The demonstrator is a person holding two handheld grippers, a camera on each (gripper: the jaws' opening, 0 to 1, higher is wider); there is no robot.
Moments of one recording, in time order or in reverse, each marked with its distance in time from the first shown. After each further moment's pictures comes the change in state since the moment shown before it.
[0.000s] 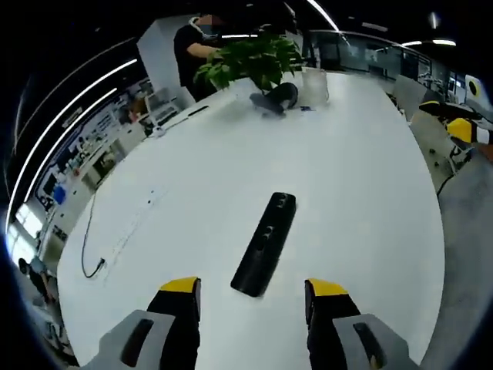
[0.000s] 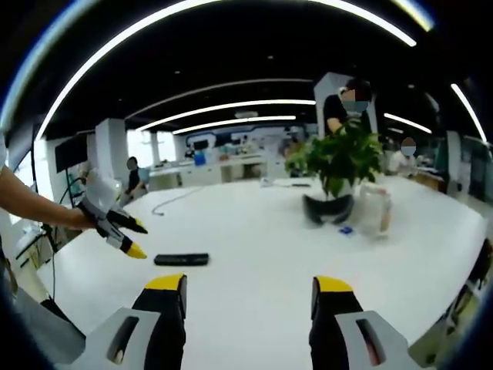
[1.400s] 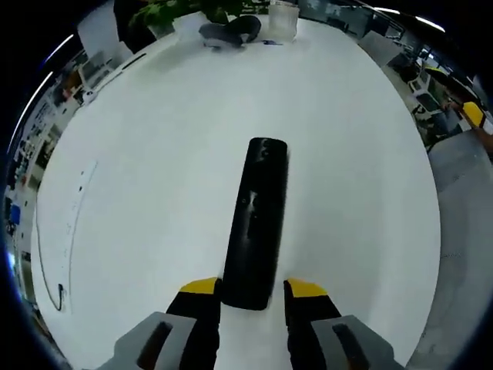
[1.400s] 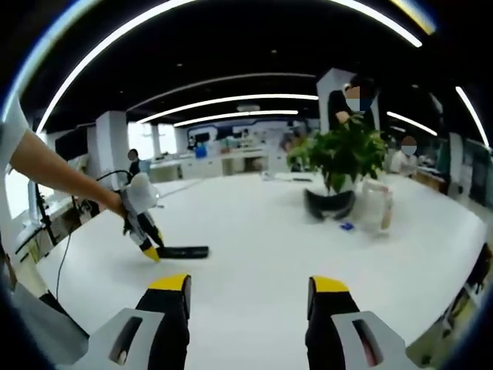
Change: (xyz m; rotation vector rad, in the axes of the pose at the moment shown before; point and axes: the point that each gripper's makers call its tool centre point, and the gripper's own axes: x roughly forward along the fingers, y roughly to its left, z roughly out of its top) left arm 0.062 -0.001 -0.030 0.122 0.299 -0.298; right arm 0.008 -0.001 -0.006 -0.019 0.039 0.002
